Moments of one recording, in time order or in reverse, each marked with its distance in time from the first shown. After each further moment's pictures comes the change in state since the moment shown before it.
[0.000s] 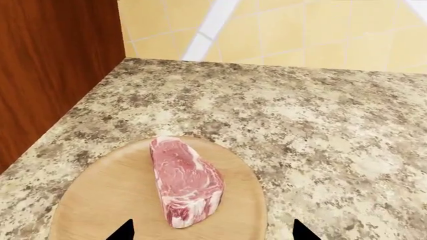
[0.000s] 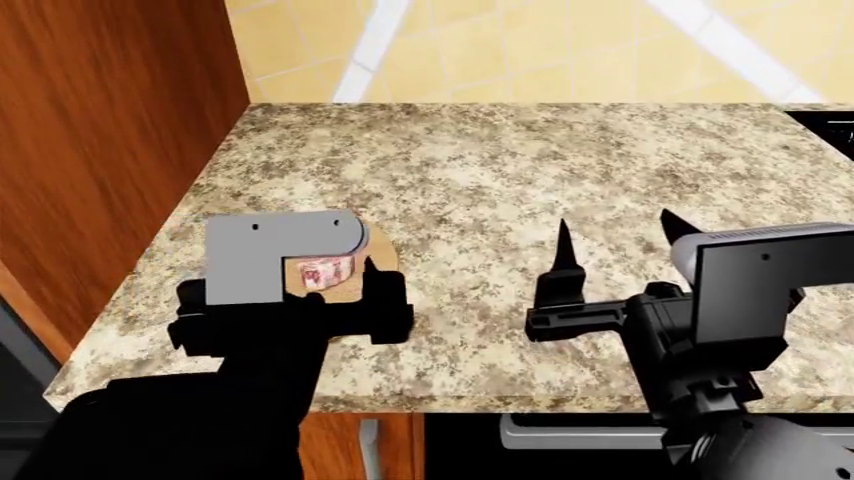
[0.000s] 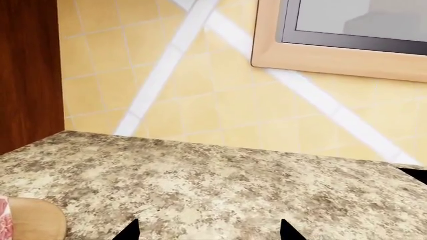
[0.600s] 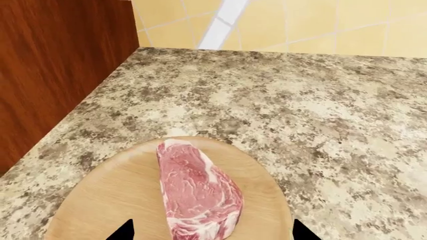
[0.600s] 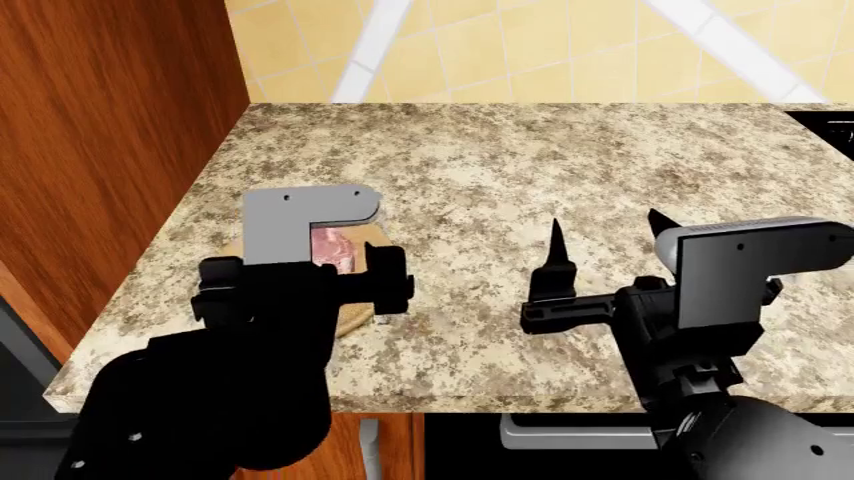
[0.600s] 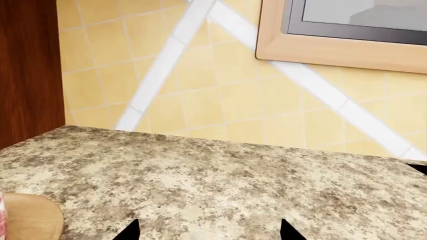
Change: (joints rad) left arm -0.061 -0.060 0.179 -0.186 0.270 0.174 0.165; right arm 0.000 -0.001 -0.056 0.082 -0.082 -0.067 -0.069
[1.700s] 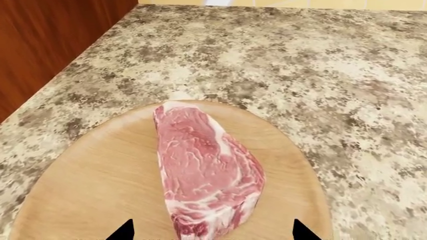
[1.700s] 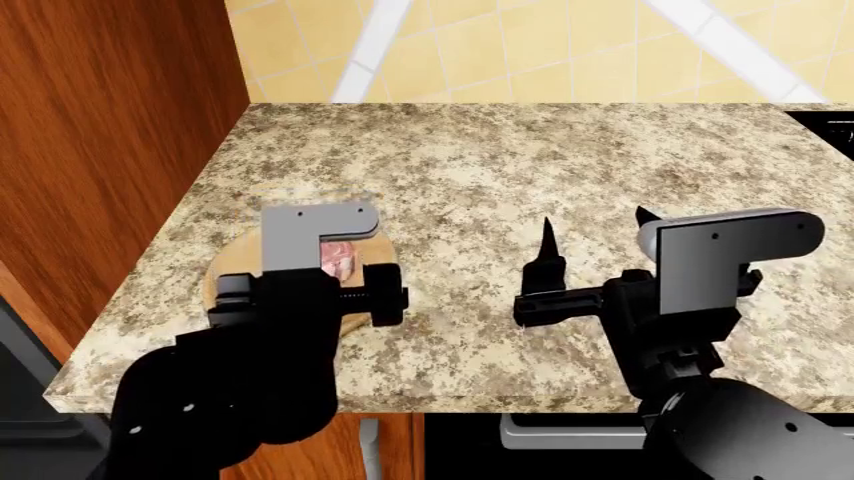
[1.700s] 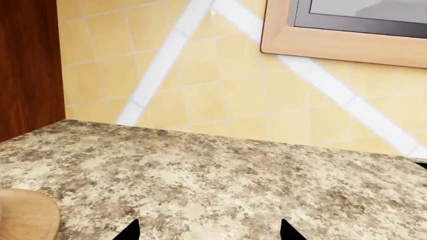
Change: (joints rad) left arm 0.016 -0.047 0.089 -0.176 0.094 0.121 0.111; right arm 0.026 -0.003 -0.059 0.080 -0.051 -0.046 -0.040
